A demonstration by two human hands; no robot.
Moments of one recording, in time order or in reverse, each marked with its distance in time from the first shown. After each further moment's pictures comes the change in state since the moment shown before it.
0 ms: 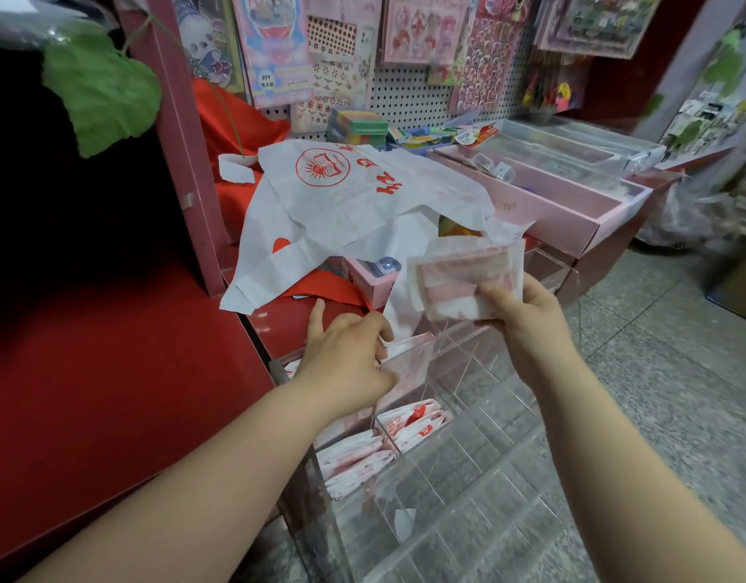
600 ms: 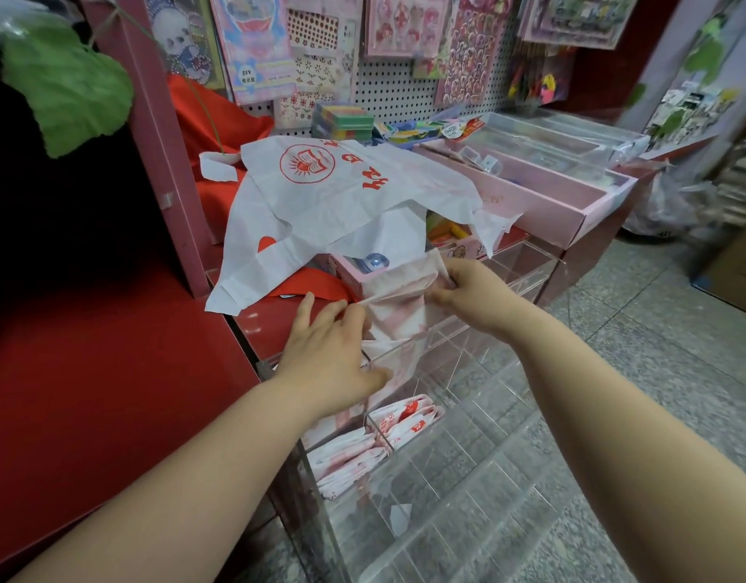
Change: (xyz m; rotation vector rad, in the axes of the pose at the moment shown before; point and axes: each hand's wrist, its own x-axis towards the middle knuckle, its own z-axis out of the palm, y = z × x) left_hand 0.001 -0.006 0.000 0.229 -0.021 0.066; right_hand 0.027 -0.011 0.015 -0.687 -0.405 -0.084
